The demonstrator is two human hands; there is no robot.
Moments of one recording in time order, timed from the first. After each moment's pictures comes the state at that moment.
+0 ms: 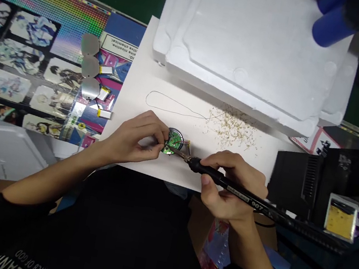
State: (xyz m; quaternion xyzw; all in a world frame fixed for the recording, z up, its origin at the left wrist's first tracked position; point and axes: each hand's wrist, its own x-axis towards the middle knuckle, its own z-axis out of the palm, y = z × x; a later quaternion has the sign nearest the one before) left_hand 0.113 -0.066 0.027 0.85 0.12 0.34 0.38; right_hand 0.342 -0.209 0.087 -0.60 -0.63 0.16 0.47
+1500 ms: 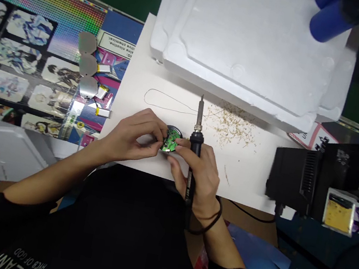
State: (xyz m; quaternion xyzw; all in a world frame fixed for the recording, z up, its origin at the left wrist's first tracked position) left_hand 0.112 -0.066 0.030 0.86 0.14 0.32 0.38; right_hand 0.292 -0.214 0.050 -0.60 -0.66 0.09 0.44
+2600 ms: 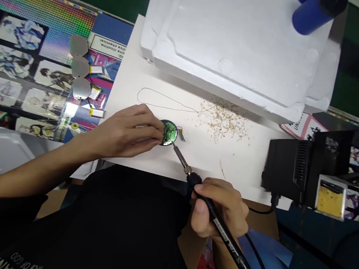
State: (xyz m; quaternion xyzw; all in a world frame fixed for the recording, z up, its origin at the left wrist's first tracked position) left_hand 0.111 -0.051 0.045 0.93 0.04 0.25 0.25; right_hand 0.310 -0.270 0.062 -0.61 -0.58 0.04 0.54
